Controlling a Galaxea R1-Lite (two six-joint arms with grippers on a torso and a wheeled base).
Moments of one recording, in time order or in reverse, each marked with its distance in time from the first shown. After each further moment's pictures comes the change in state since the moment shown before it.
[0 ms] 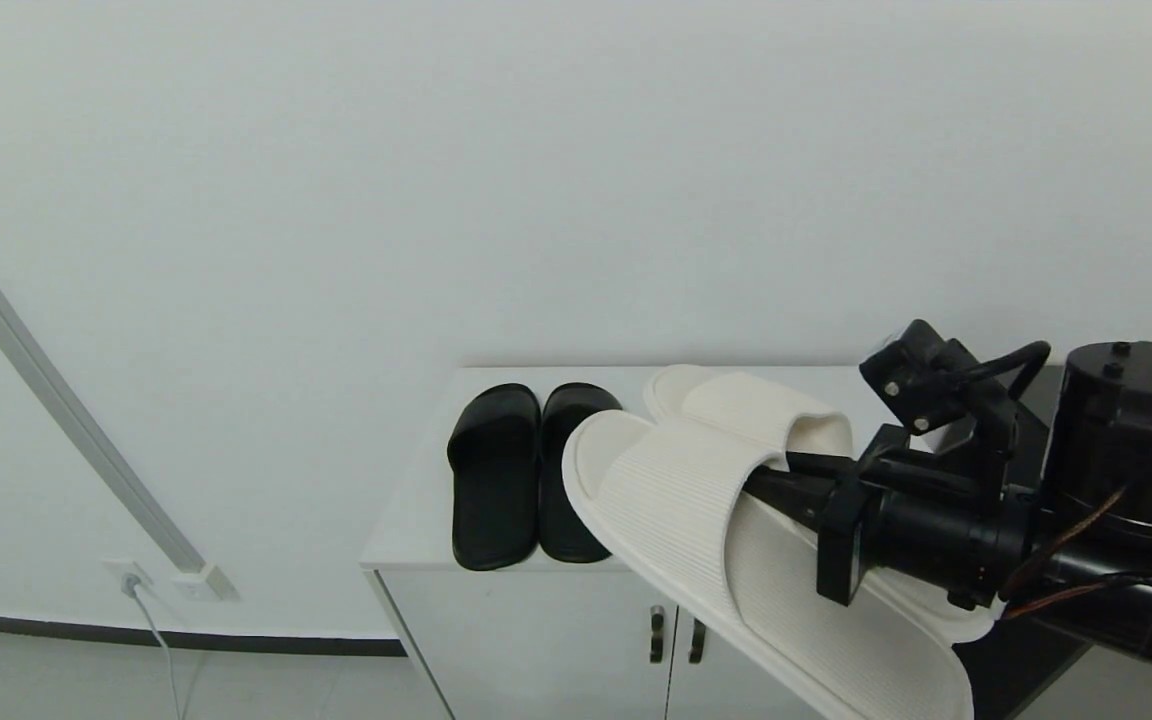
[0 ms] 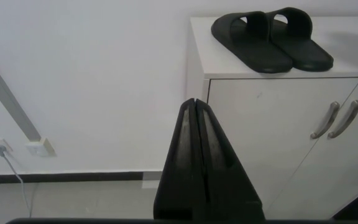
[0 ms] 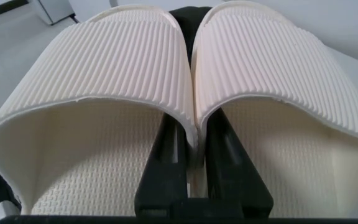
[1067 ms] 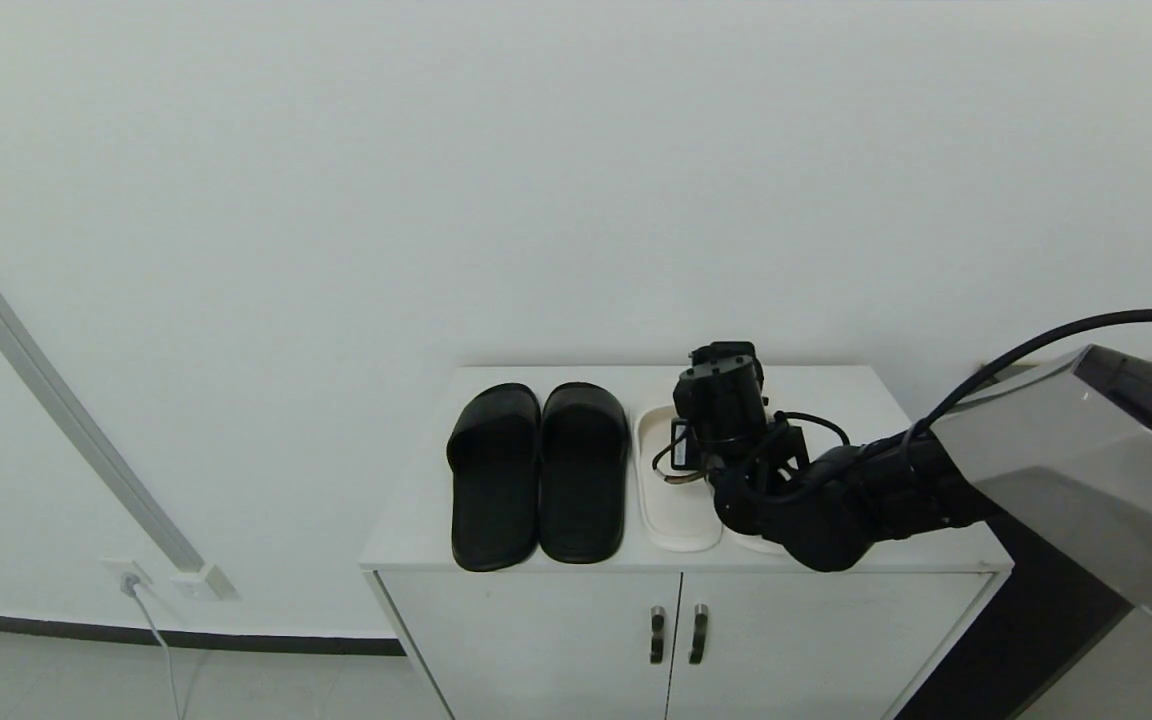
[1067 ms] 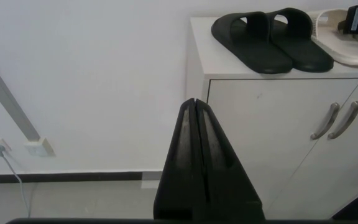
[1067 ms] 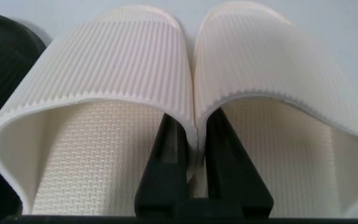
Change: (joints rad) left arm 0.000 0.000 -0.002 0.000 0.000 -0.004; right arm -0.050 0.687 -0.721 0.276 -0.814 0.297
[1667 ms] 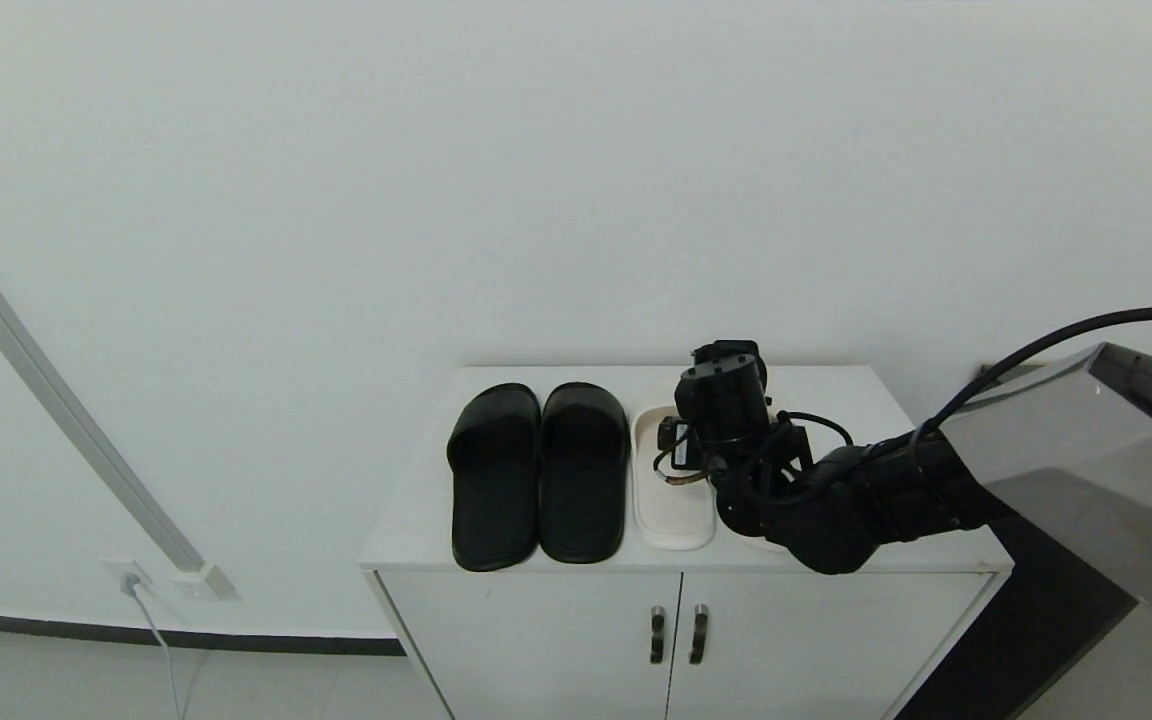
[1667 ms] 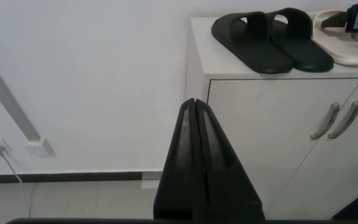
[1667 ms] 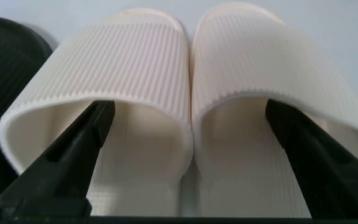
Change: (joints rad) left arm 0.000 0.000 0.000 0.000 0.000 0.001; right arm 0.003 -0.009 0.011 0.000 0.001 0.015
